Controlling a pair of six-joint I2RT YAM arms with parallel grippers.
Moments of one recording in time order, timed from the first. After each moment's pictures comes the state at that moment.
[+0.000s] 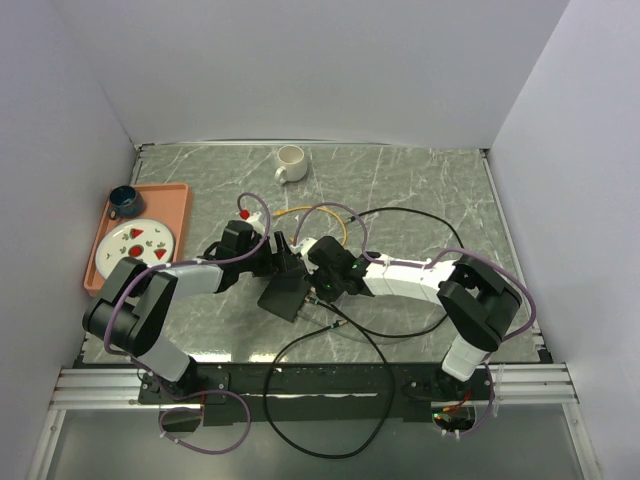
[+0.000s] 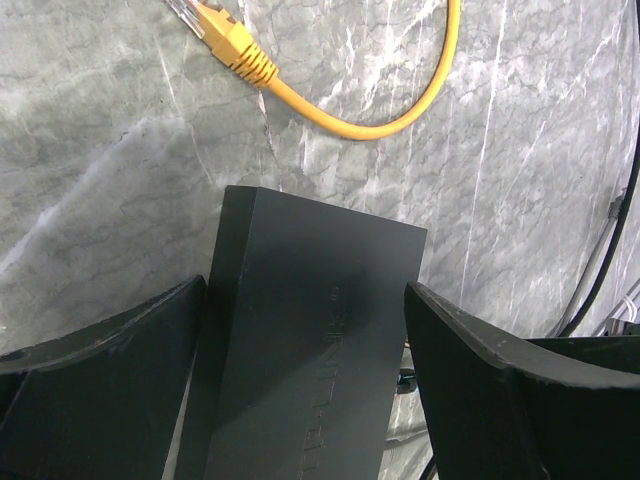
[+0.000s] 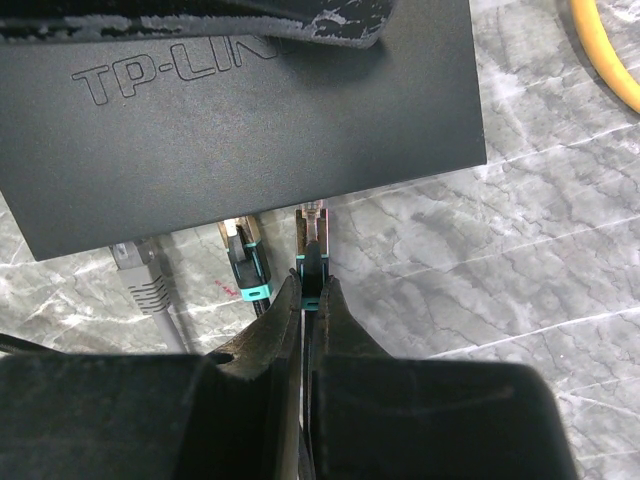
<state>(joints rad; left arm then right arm) -0.44 1.57 0.62 0.29 0.34 -0.61 0.90 1.67 0.95 -0.26 -0.02 0.06</state>
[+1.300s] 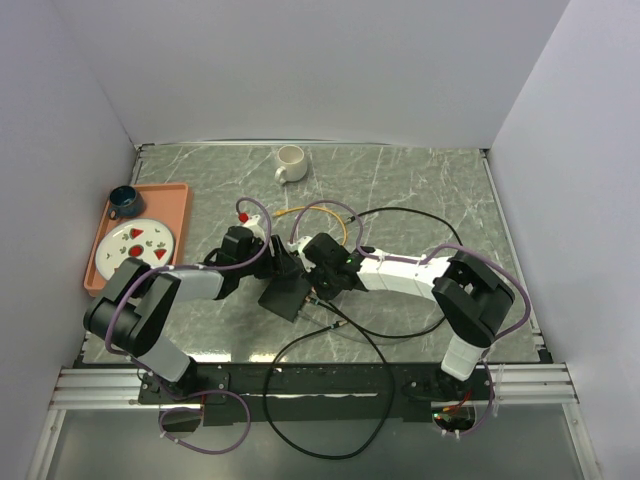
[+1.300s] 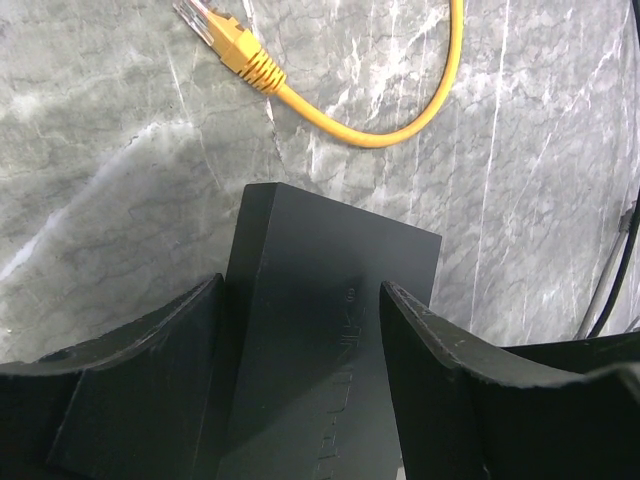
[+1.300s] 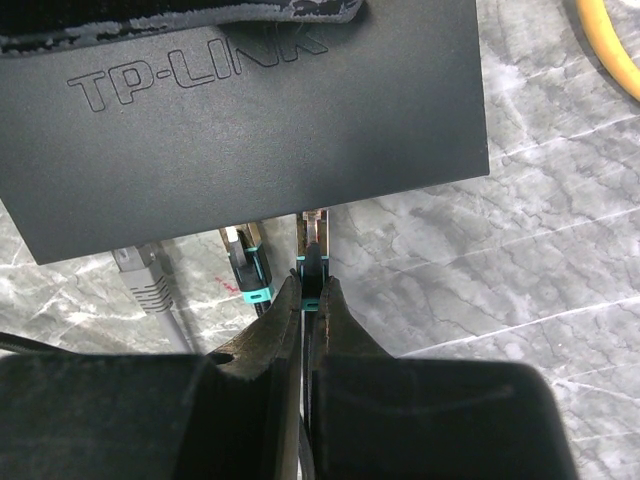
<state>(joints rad) -0.47 1.57 0.56 0.41 0.30 -0.63 0.90 1.71 1.03 -0.35 -0.01 0.08</state>
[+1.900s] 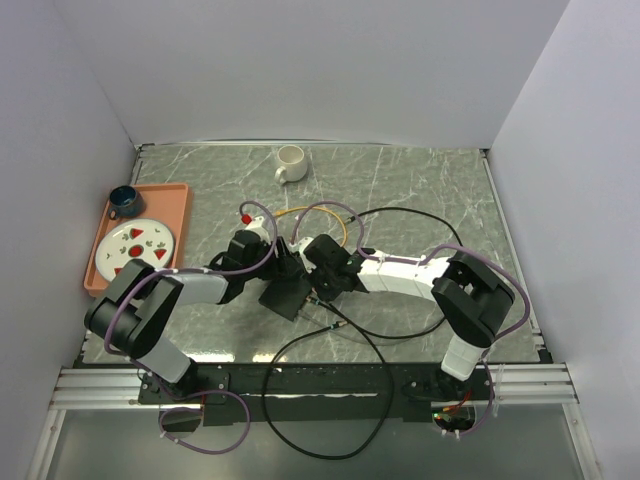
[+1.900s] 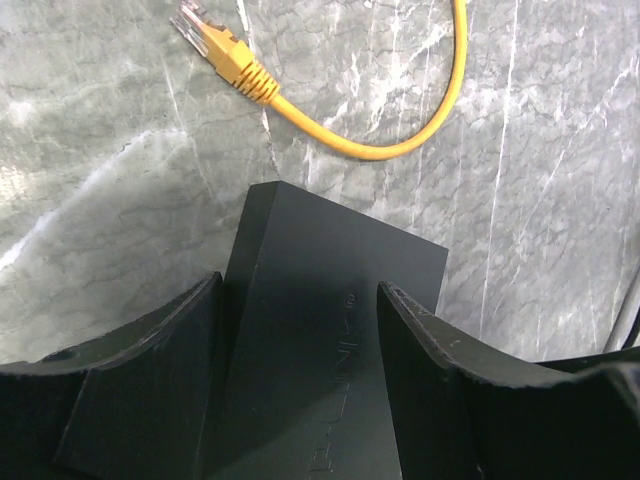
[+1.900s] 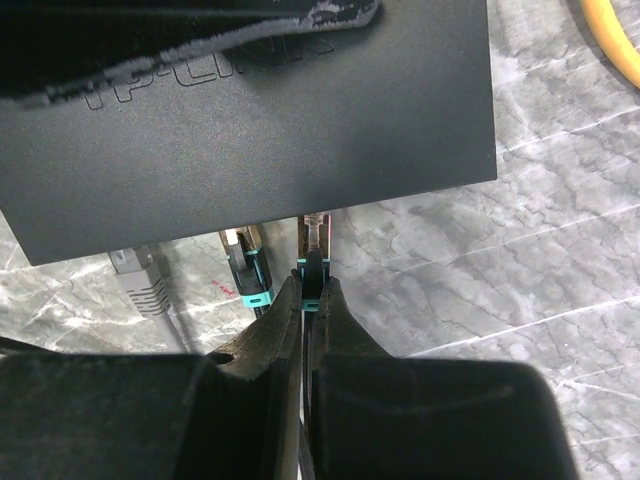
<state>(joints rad) -0.53 1.56 0.54 0.45 0.19 -0.65 0.90 1.71 1.01 -0.33 -0.01 0.10</state>
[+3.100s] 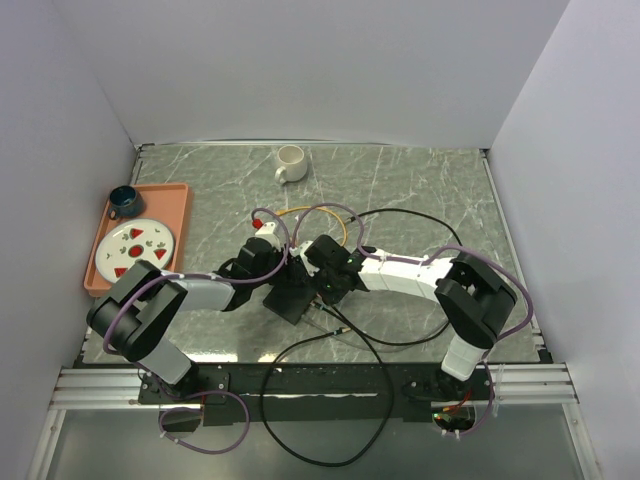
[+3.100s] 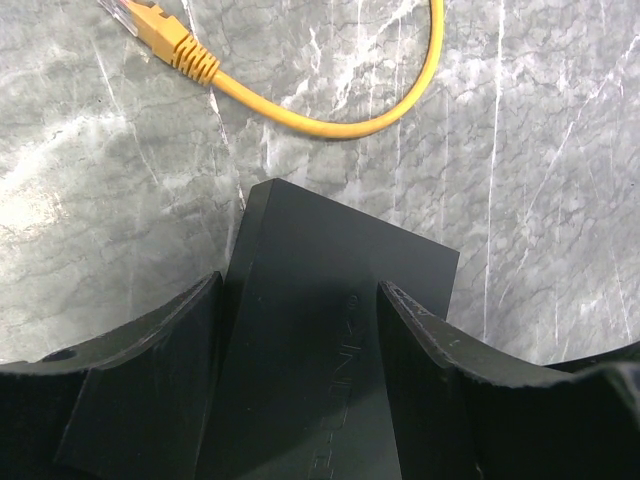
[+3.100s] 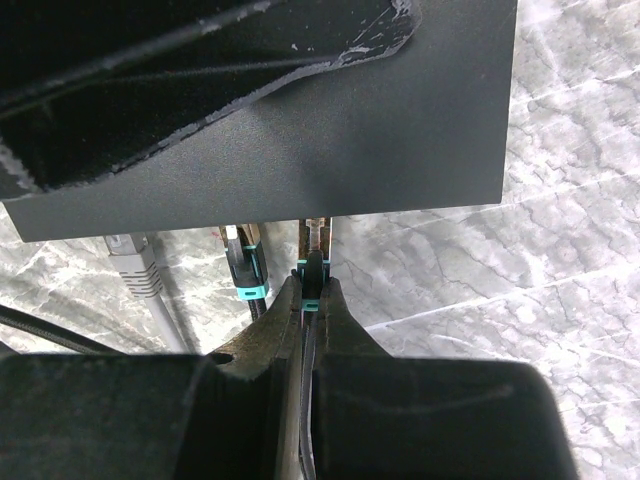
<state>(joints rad) -0.64 1.56 0.53 0.48 0.07 -0.61 0.90 1.70 1.03 -0.43 -0.03 0.06</state>
